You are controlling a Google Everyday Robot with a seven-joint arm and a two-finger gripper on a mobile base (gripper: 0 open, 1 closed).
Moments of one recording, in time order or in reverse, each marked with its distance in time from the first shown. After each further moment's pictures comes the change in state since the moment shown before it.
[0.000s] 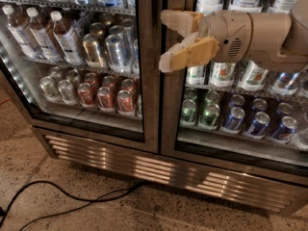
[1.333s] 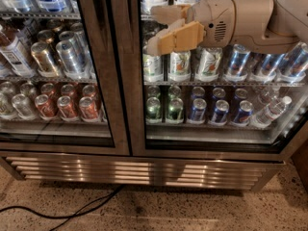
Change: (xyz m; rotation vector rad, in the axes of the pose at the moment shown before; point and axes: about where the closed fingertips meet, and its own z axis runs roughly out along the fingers) arm 0.001 -0.037 0.017 0.008 0.070 0.055
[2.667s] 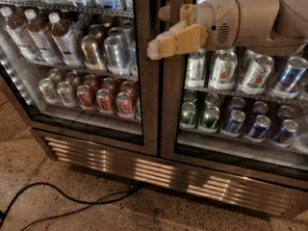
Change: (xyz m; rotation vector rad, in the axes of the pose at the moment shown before) arm -0.001 0.014 0.005 -0.002 0.017 -0.012
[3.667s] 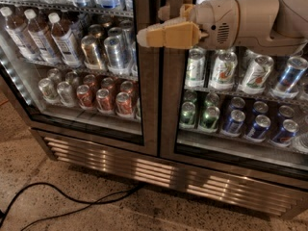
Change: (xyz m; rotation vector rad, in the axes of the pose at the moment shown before) arm 0.000 0.000 0.000 0.000 0.000 0.000
